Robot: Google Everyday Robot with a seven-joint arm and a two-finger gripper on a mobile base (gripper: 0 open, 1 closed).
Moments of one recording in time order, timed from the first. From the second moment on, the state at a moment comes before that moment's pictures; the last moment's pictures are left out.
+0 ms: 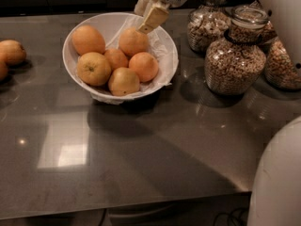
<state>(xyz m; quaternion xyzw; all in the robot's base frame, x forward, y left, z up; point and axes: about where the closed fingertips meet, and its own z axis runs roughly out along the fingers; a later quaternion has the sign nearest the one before) 0.665 0.001 1.003 -0.71 0.60 0.08 0.36</state>
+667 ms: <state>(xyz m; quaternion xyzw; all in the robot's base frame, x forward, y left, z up) 0.666 0.021 0.996 -0.71 0.59 0.10 0.37</state>
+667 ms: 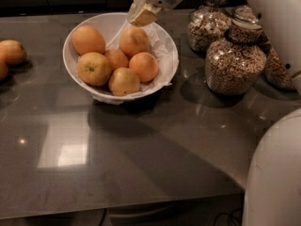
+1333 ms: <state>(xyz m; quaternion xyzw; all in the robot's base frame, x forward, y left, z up) 0.666 0.021 0.996 -0.71 0.59 0.10 0.37</state>
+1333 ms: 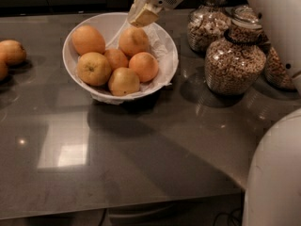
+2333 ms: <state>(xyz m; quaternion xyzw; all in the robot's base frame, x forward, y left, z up) 0.611 -0.008 0.951 -0.67 0.65 0.10 0.34</state>
